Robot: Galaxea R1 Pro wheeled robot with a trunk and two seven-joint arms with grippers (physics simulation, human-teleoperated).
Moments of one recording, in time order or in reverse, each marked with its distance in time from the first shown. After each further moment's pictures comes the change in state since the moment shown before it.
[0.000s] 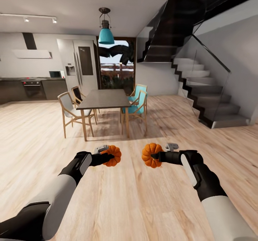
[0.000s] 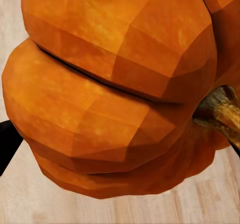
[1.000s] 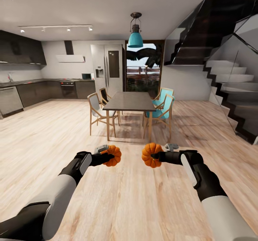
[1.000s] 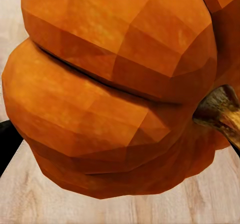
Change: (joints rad) left arm 0.000 0.000 0.001 0.000 0.006 0.001 0.001; right arm 0.000 0.000 0.001 0.000 -0.008 0.001 -0.001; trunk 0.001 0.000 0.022
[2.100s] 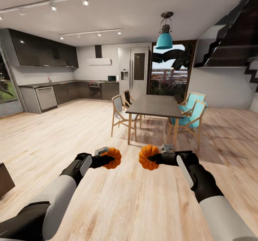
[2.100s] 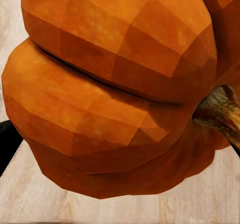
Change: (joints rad) left arm 0.000 0.000 0.002 0.033 -0.004 0.000 0.003; right arm 0.000 0.002 0.078 0.002 0.006 0.001 -0.005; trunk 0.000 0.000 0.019
